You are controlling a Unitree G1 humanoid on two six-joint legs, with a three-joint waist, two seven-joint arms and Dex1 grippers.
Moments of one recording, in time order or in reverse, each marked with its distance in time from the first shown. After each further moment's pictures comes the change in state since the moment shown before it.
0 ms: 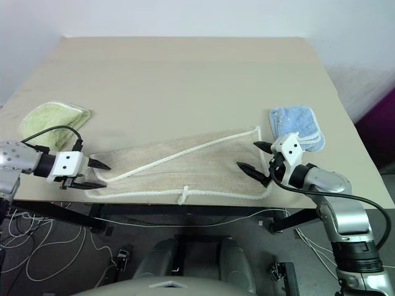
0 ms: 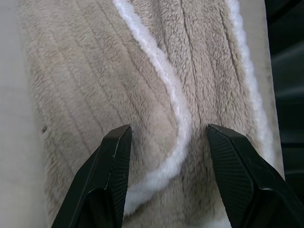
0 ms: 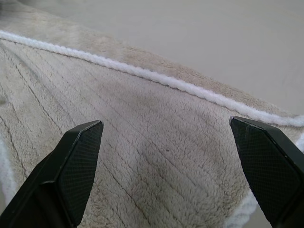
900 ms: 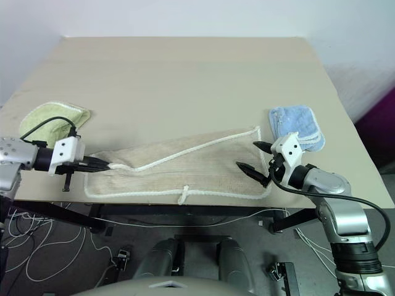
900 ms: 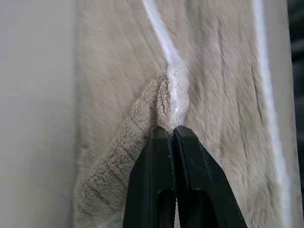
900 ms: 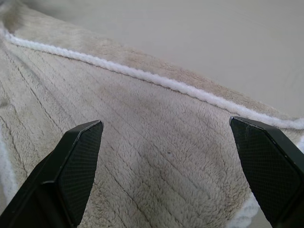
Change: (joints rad) left arm -0.001 -0.012 0.086 -0.101 -0.151 0.271 0.033; right arm 0.005 0.008 0.000 0.001 0.000 -0.024 0.006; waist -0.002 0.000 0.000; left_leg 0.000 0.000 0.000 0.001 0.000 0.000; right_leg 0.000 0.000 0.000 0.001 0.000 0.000
